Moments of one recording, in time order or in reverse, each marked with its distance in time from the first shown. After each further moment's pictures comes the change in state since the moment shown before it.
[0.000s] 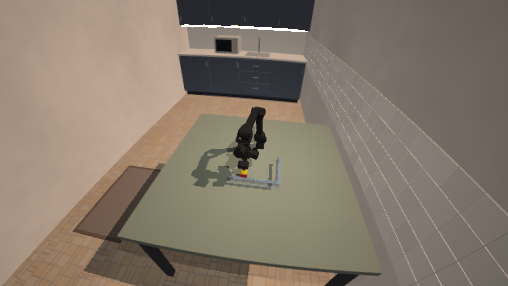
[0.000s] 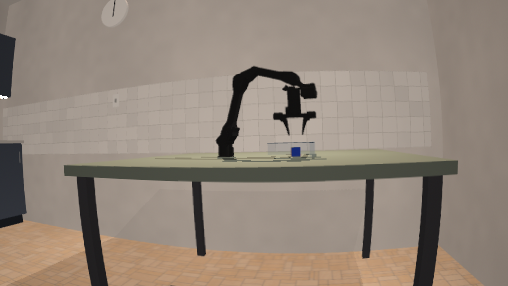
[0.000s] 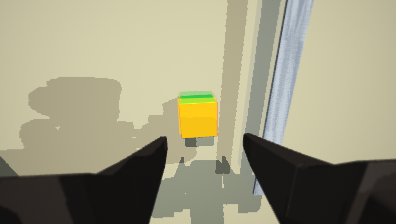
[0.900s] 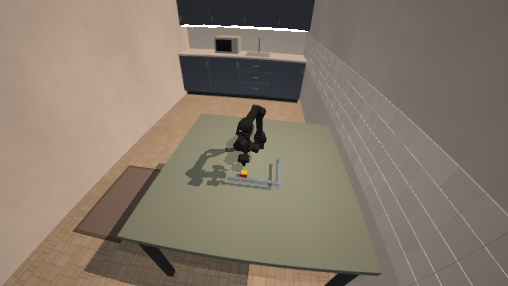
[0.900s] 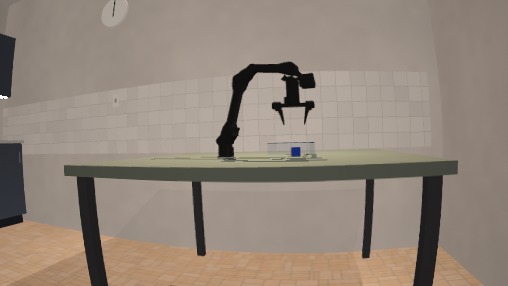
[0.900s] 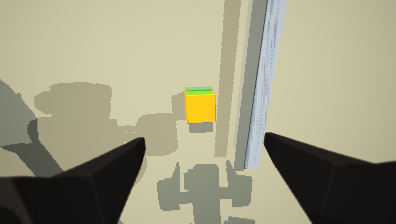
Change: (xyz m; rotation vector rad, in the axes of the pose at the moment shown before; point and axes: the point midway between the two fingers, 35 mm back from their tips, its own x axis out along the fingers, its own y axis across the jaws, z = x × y) arm -0.047 0.004 0.001 0.000 -0.002 0.006
